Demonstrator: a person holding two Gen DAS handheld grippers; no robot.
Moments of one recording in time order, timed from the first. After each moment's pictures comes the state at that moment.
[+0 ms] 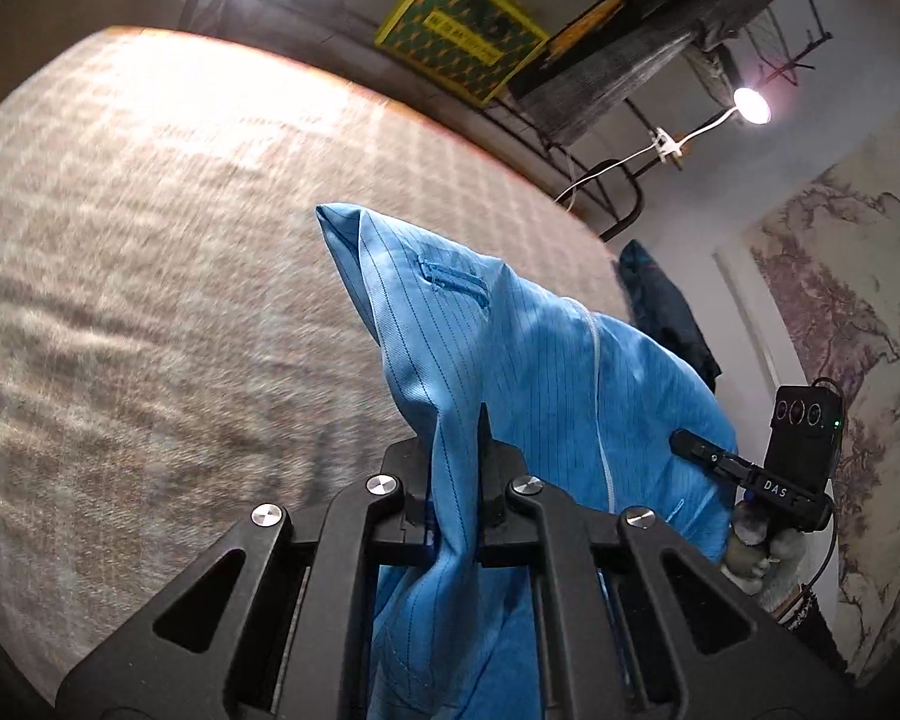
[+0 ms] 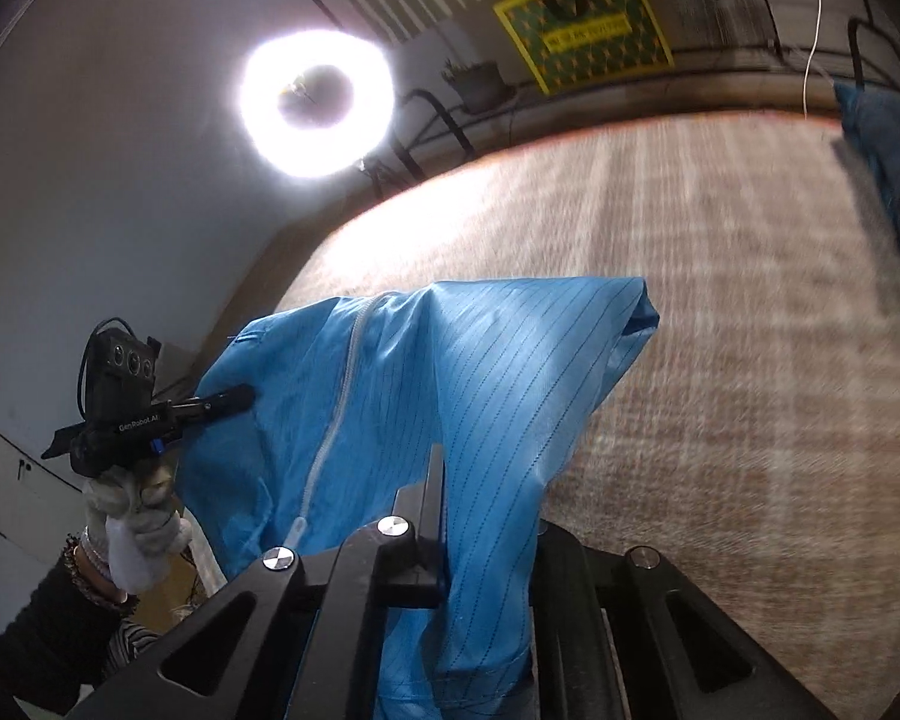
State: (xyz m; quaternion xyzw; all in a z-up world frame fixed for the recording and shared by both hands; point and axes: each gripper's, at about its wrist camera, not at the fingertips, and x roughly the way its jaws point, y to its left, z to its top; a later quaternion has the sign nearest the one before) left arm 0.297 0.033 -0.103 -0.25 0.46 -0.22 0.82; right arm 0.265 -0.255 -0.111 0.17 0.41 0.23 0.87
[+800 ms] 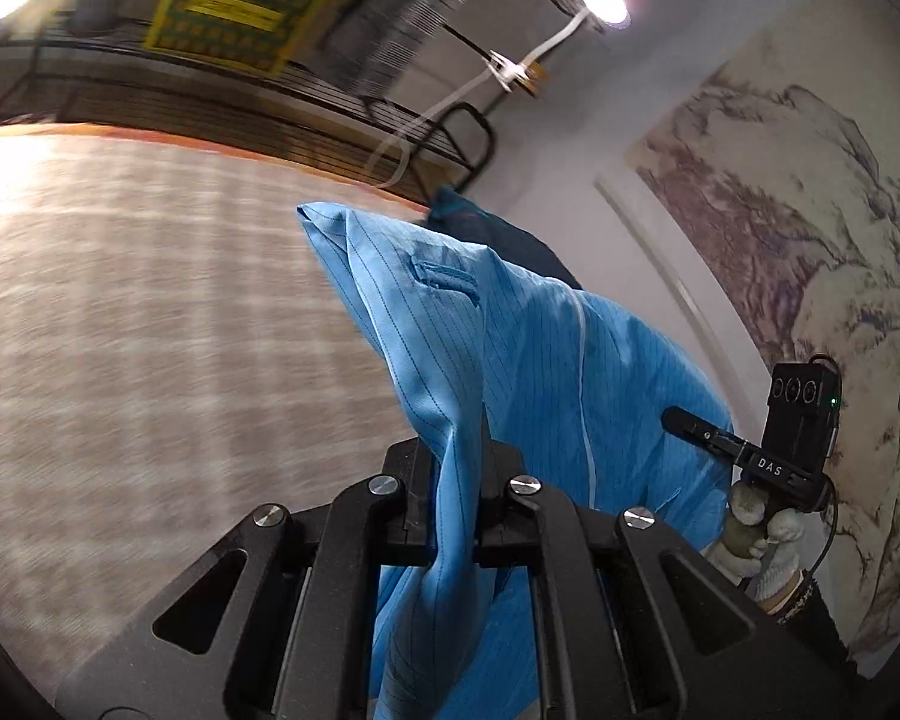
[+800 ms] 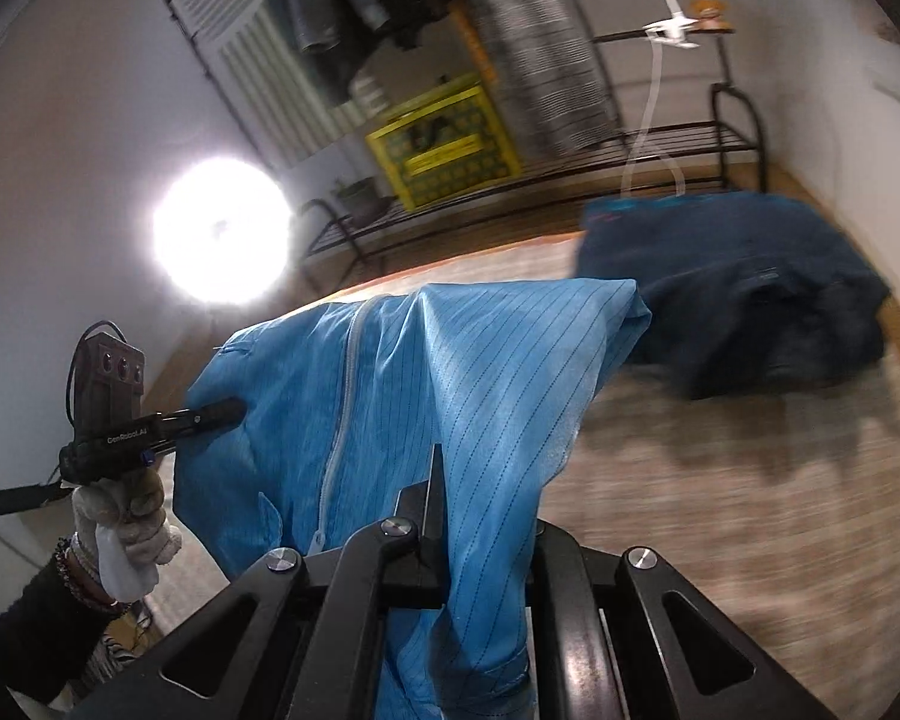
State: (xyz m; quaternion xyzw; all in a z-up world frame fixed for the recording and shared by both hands) left arm 0.355 -0.222 -0.054 -0.20 0.44 -0.37 0.79; right arm 0.191 -0.464 -0.046 0.17 0.34 0.10 0.92
